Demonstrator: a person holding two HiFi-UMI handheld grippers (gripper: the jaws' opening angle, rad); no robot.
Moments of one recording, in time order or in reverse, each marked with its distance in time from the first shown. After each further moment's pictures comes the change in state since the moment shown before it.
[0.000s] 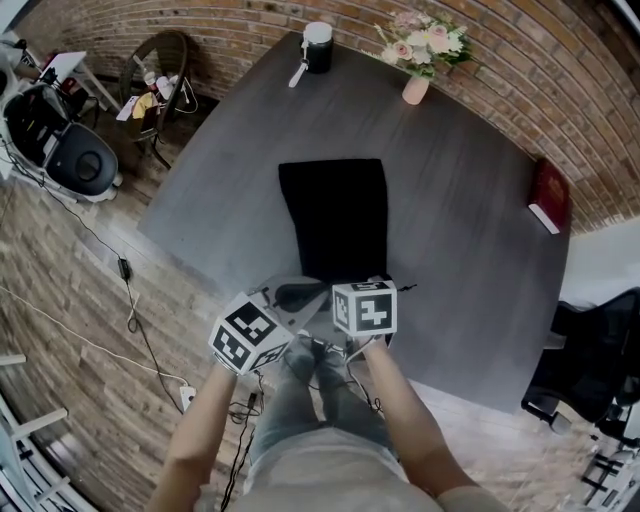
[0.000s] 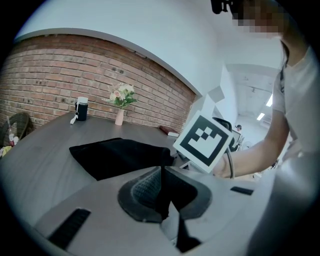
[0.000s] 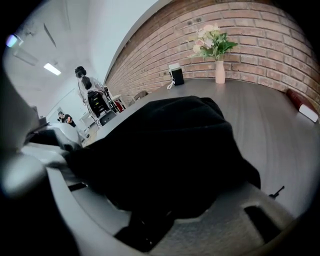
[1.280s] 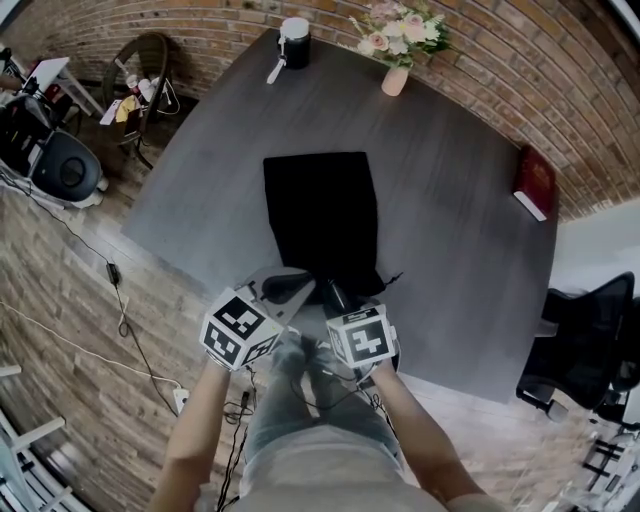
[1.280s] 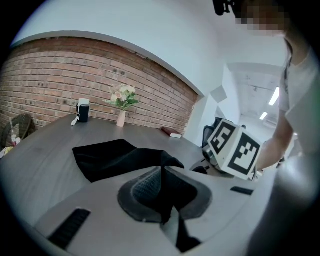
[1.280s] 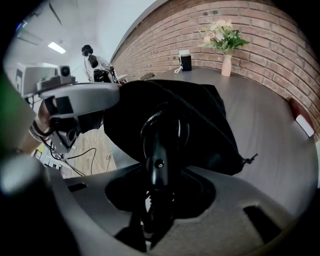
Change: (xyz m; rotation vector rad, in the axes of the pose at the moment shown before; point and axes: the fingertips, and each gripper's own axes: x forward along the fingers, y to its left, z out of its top) left arm 0.012 0.005 0.005 -0.001 -0.018 0.035; right arm -0.040 -0.008 -0.069 -0.143 0.181 -0.016
